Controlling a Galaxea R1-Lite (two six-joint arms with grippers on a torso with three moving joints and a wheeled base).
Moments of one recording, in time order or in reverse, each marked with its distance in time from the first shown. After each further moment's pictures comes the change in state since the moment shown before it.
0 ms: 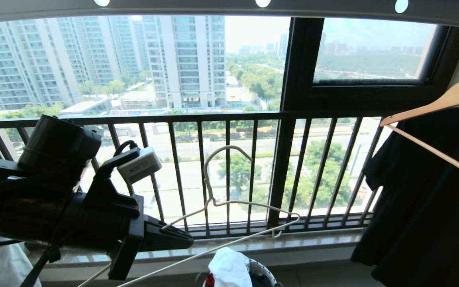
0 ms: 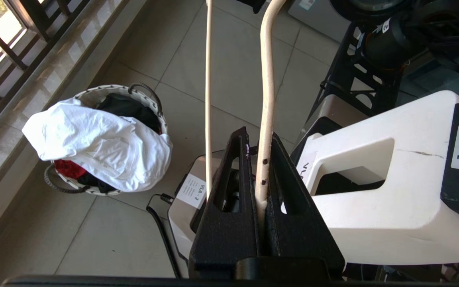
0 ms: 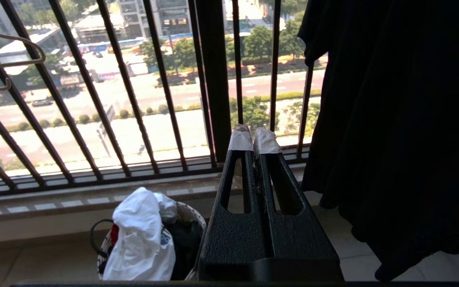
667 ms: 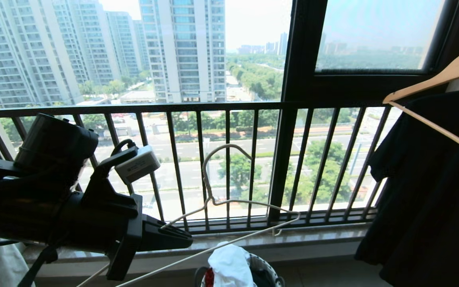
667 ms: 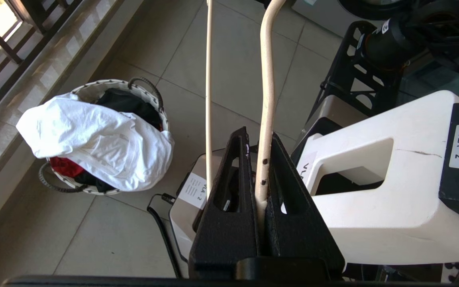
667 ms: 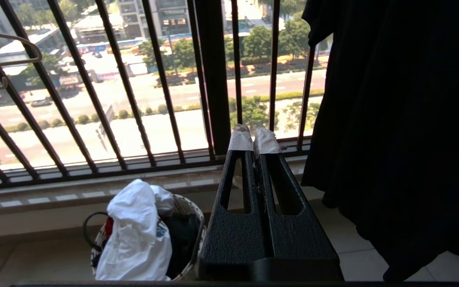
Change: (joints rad) left arm 0.000 -0.009 0.001 -0.001 0.000 0.000; right arm 0.000 0.000 0.000 0.000 0.000 0.000
